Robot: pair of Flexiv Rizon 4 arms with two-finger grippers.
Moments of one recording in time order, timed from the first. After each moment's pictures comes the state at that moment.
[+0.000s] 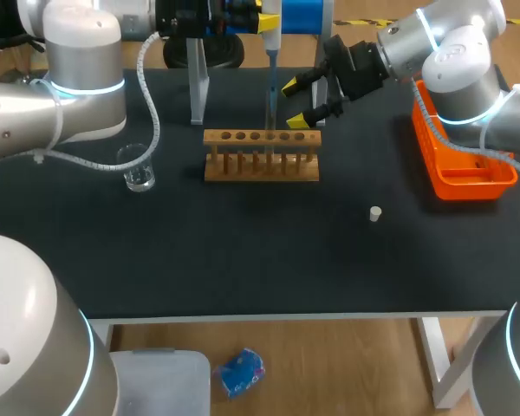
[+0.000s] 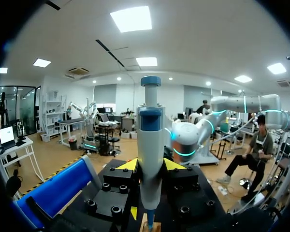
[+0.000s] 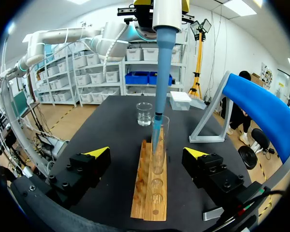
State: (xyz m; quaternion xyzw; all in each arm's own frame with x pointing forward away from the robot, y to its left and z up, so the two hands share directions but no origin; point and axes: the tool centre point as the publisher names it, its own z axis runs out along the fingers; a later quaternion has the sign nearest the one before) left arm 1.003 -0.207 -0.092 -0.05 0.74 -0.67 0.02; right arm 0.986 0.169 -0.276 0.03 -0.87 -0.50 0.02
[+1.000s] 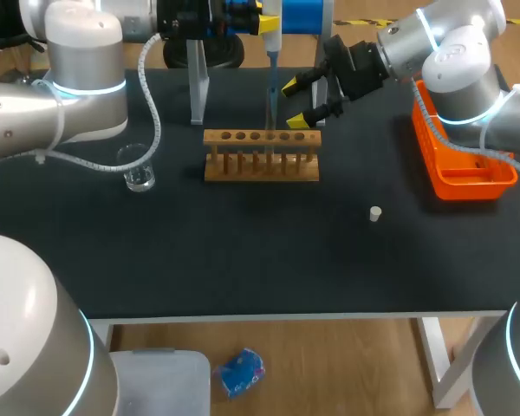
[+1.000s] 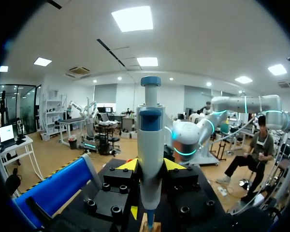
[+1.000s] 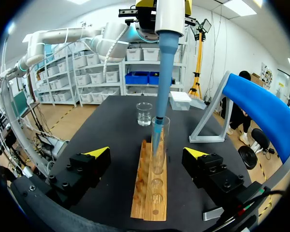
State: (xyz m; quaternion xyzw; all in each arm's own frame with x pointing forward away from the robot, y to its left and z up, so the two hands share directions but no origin) left arm 1.006 -0.208 -0.096 -0.05 0.74 -0.67 0.01; right arm 0.986 0.169 -0.276 0.03 -0.87 -0.50 0.02
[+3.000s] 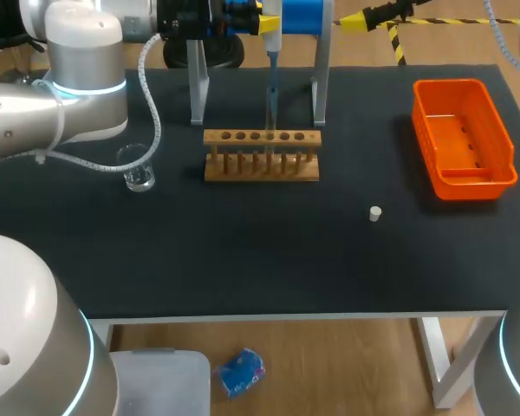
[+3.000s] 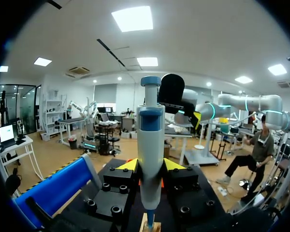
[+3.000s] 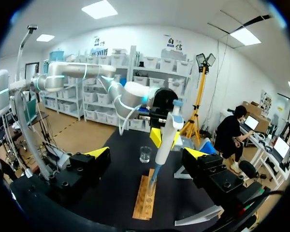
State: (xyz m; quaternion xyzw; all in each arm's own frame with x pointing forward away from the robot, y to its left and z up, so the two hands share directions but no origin) left arm 1.006 -0.208 -0.096 -0.05 0.74 -0.67 0.01; right arm 0.971 0.106 -0.055 0.08 -0.81 -0.58 -0.01
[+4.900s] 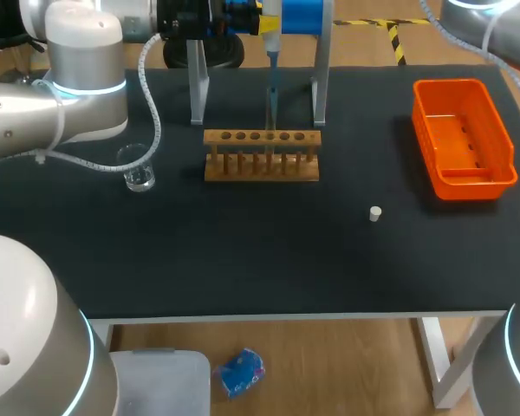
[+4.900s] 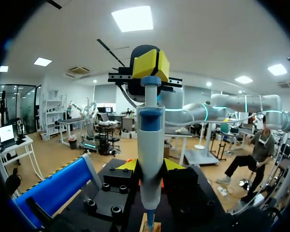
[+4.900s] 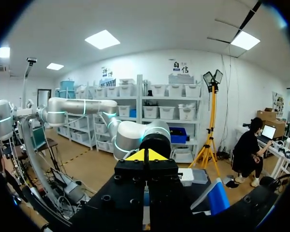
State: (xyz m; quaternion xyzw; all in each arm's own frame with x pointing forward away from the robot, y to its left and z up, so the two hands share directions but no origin) left arm 1.006 -0.208 -0.096 -0.05 0.74 -0.67 0.01; right arm 1.005 0.207 0.005 0.09 -0.73 -0.67 0.08
